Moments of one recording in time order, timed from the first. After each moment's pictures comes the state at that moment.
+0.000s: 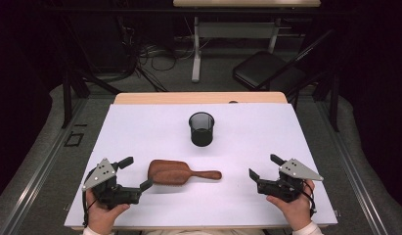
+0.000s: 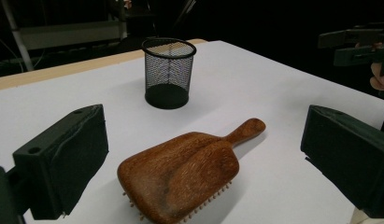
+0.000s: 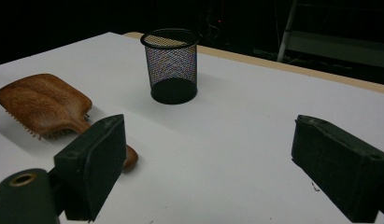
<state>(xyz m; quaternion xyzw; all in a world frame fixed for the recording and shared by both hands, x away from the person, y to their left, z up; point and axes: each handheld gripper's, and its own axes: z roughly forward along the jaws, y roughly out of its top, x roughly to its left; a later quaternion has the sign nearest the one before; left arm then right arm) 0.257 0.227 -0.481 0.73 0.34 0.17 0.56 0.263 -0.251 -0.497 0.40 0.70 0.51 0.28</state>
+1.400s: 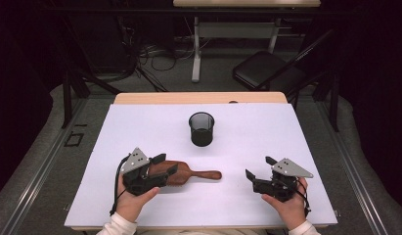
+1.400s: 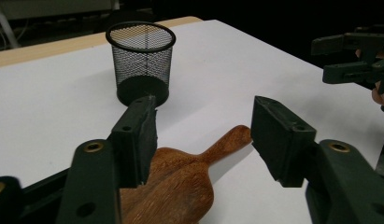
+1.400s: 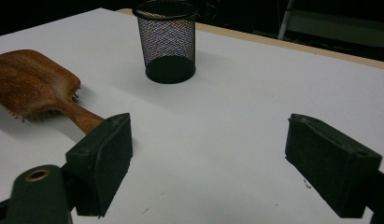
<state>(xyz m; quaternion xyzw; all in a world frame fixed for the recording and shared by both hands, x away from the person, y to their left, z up) 0.284 0.156 -0.472 0.76 0.36 0.15 0.52 0.272 -0.243 -0.512 0.41 0.72 0.48 0.27</state>
